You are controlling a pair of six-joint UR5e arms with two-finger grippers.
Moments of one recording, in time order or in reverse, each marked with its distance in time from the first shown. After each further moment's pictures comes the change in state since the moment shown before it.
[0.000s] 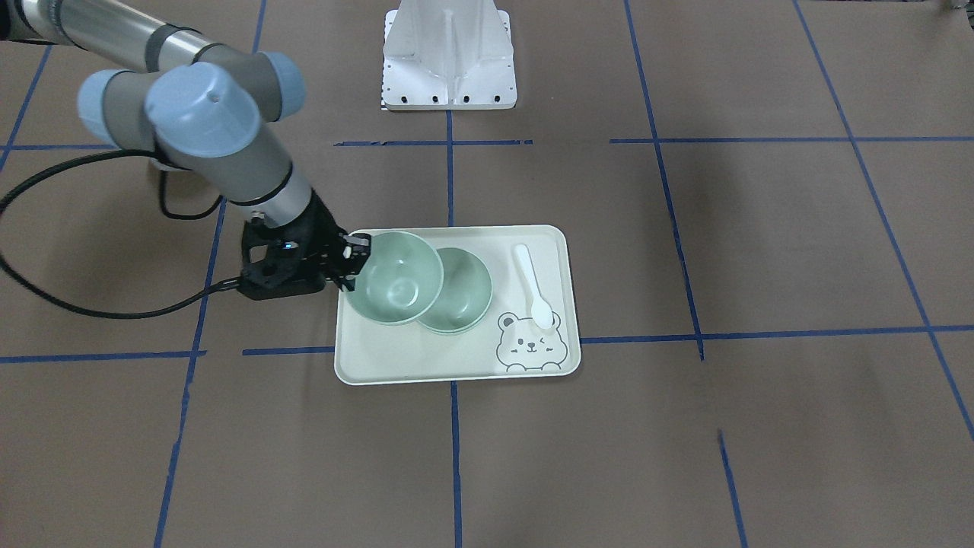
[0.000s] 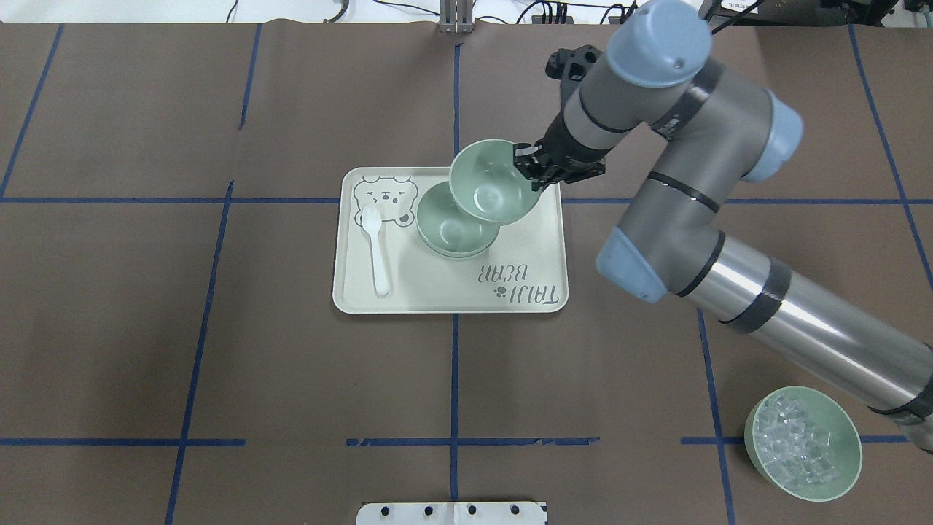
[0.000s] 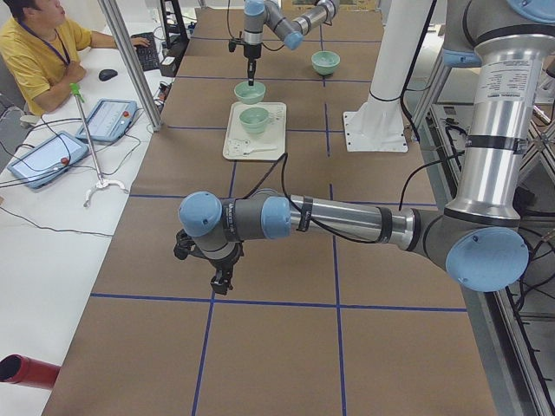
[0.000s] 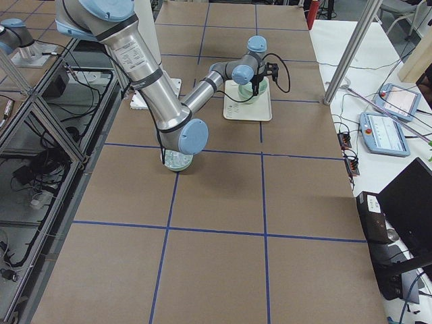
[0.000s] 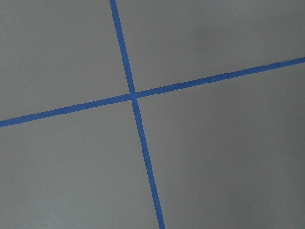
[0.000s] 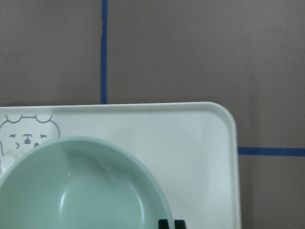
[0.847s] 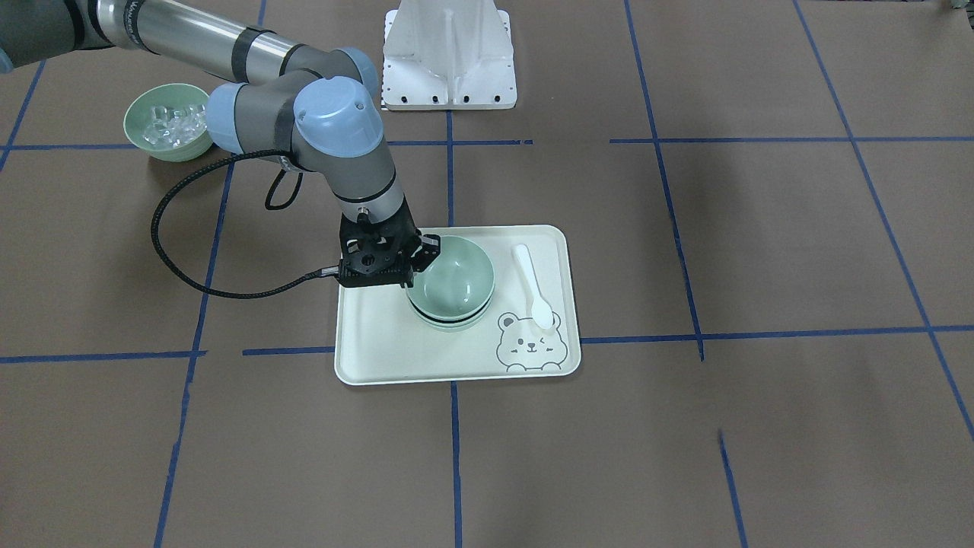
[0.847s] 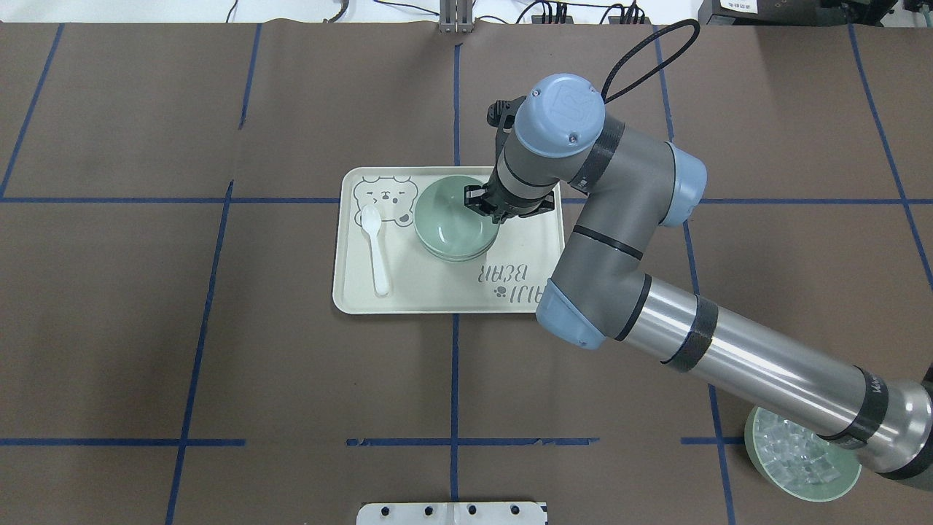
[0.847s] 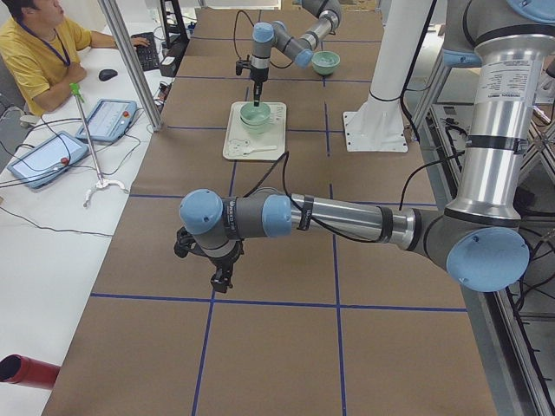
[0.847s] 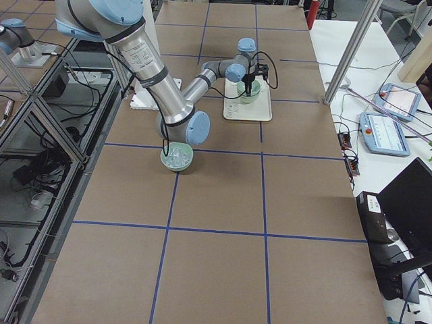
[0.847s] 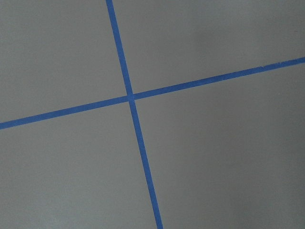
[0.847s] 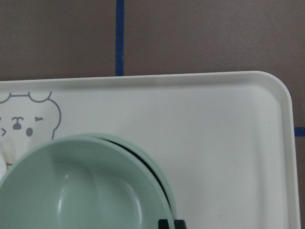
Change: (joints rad) left arm 0.000 0.005 -0.014 0.001 -0.001 0.000; right arm -0.100 0.041 -0.078 -0.001 -0.129 0.034
